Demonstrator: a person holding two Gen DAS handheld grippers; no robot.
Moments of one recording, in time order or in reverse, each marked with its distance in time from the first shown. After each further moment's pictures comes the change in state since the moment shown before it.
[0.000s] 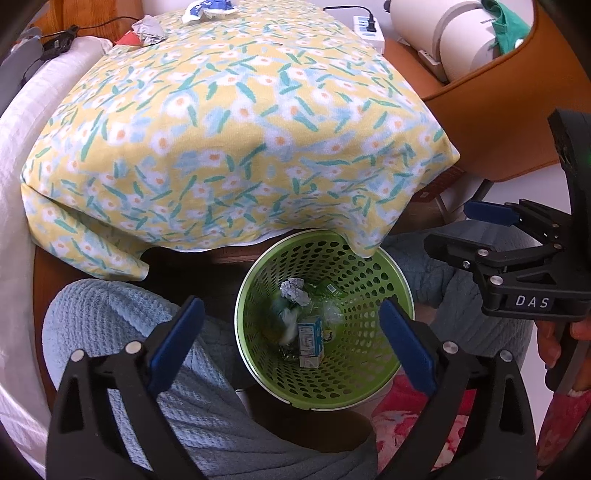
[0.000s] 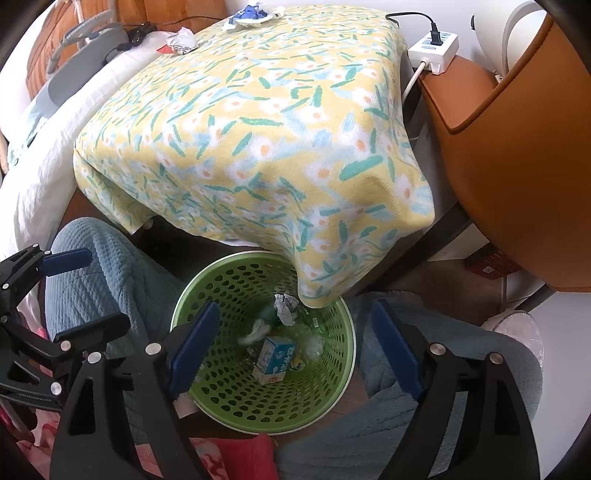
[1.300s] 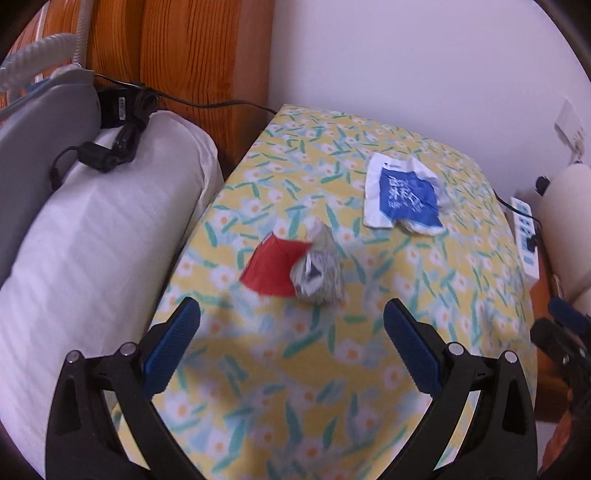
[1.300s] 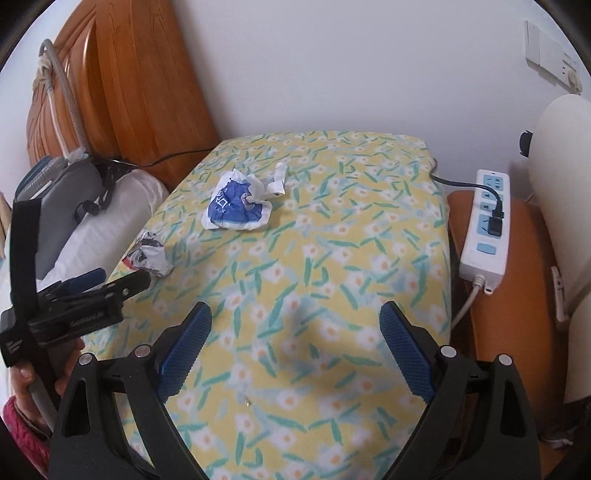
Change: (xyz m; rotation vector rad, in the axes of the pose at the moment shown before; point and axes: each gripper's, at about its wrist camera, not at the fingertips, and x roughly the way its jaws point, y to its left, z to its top) left arm 0.011 0.168 0.251 -0.319 -0.277 0.215; right arm 0.011 0.006 0.258 0.048 -0.291 0.053
